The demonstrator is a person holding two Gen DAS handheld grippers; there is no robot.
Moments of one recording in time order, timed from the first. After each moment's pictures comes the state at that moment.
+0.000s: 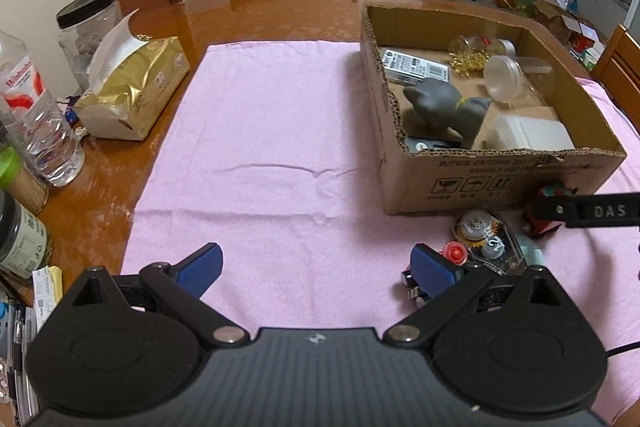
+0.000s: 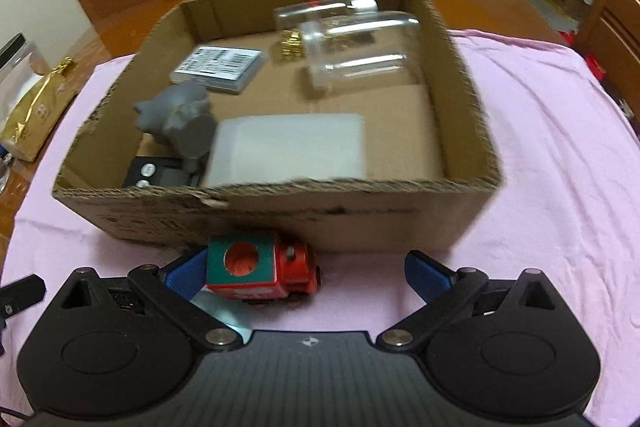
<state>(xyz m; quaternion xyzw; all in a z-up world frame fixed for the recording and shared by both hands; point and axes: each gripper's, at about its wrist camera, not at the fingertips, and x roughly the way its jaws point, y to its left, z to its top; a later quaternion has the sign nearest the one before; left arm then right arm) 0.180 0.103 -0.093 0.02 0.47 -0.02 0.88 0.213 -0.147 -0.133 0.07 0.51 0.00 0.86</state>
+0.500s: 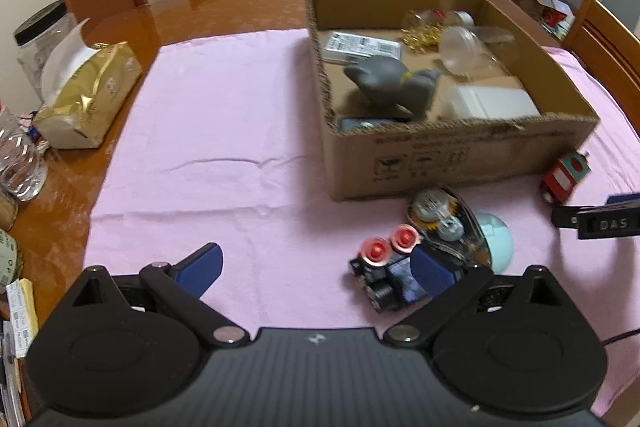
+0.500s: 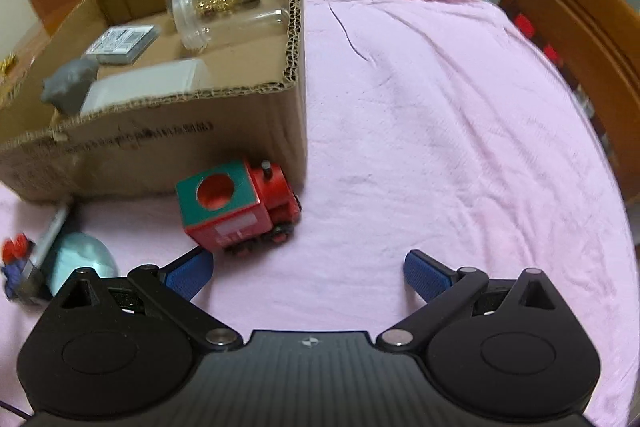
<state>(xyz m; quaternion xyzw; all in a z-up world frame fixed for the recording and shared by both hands) 0.177 0.073 -0.103 0.05 0.48 -0.07 0.87 0.181 -0.199 -0.153 0.03 0.53 -0.06 0.85</state>
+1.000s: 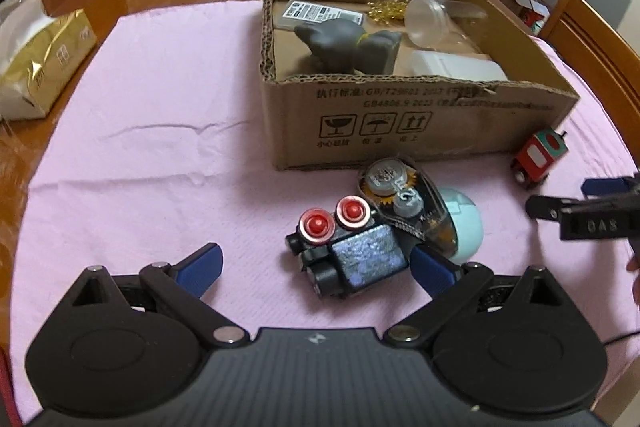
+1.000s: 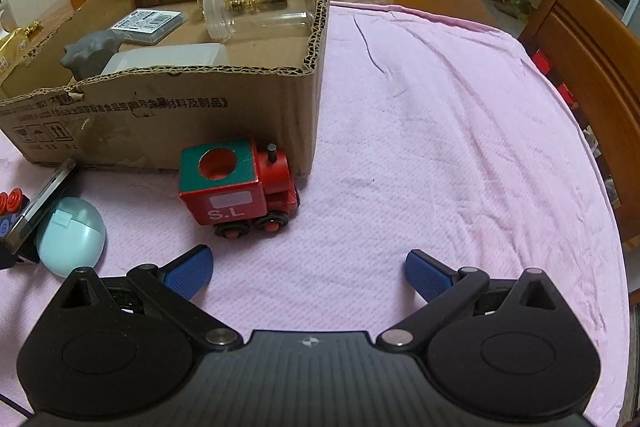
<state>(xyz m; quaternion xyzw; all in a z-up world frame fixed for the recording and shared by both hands) 0.176 0.057 -0.133 0.01 0.49 -0.10 0.86 0.169 -0.201 -0.156 0.00 0.50 -0.02 0.86</state>
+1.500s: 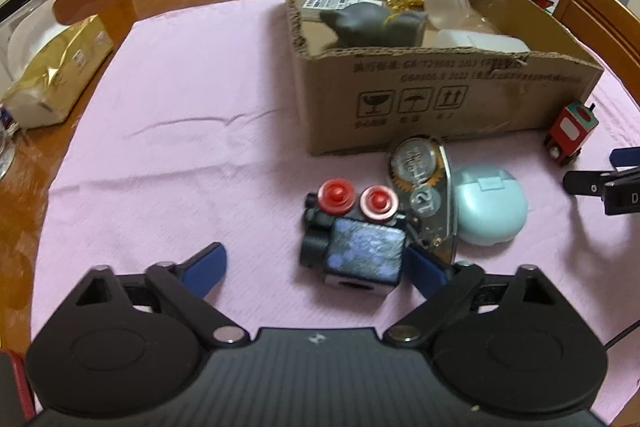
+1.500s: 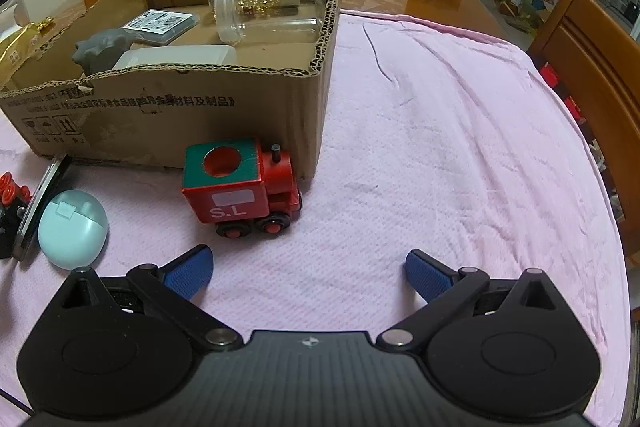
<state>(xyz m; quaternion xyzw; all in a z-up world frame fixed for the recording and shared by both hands) 0.171 0.067 -0.144 0.05 0.48 -0.09 0.87 0.166 -0.204 -0.156 -0.01 0.49 0.00 0.87</state>
